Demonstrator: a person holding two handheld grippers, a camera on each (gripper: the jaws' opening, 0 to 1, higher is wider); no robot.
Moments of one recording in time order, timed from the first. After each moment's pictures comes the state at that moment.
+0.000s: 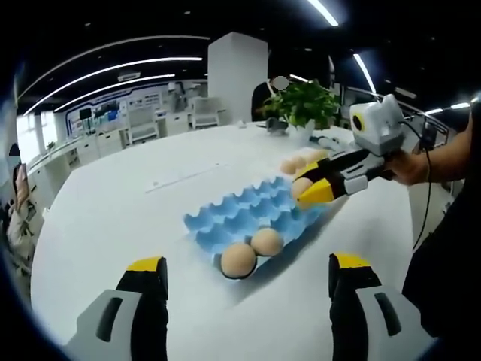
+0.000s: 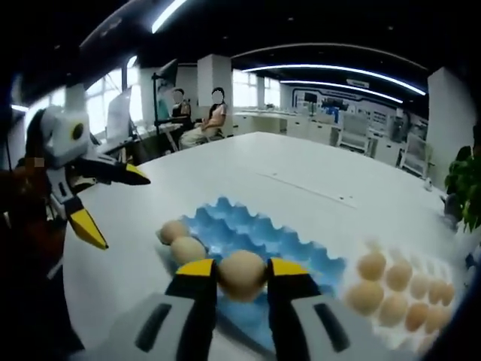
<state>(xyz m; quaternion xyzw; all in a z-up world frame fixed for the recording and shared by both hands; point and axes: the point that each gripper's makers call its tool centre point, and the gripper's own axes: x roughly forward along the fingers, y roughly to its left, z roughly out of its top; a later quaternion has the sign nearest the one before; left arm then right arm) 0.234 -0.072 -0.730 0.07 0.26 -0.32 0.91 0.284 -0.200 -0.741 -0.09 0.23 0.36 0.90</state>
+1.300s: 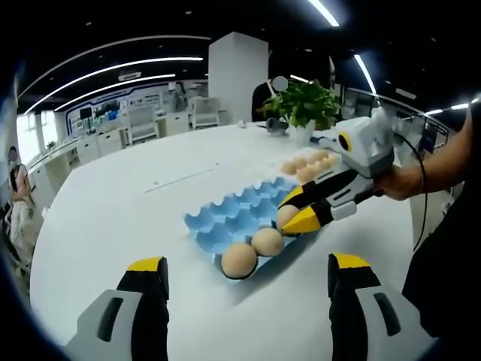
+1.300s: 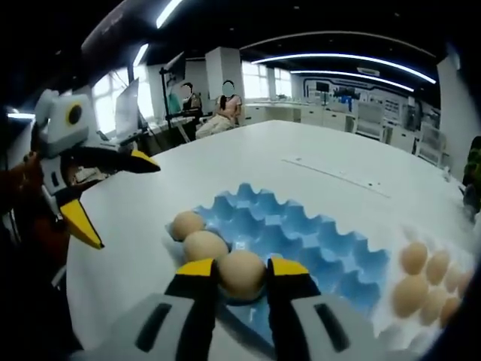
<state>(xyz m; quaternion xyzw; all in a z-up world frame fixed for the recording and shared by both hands) 0.235 -0.074 -0.729 0.06 0.25 -0.32 0.91 0.280 -0.170 -0.773 -0.08 0.26 0.40 0.88</state>
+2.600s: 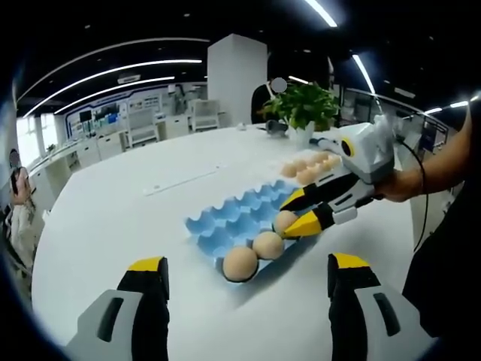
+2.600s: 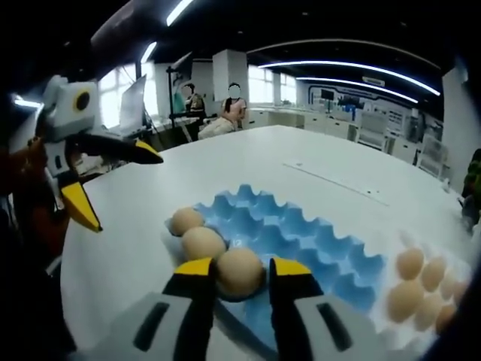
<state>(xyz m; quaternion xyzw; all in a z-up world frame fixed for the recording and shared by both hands) 0.235 -0.073 -0.725 0.07 0.25 -0.32 0.91 0.279 -0.173 -0.773 -0.09 0.24 0.40 0.88</state>
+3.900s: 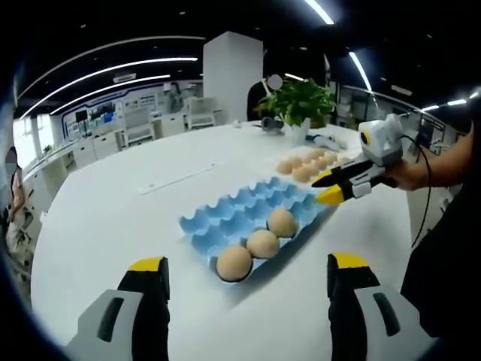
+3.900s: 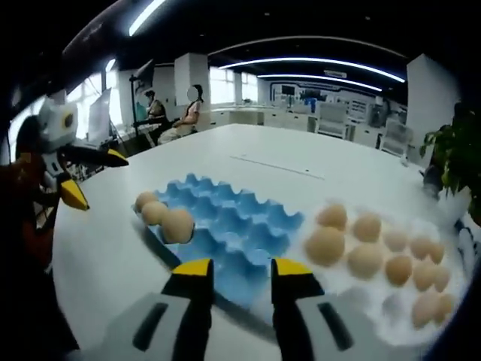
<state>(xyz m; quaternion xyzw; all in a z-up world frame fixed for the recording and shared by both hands) 0.233 -0.080 -0.727 0.07 0.25 -0.33 0.91 0.276 -0.295 -0.764 -0.06 0.25 0.27 0.93</state>
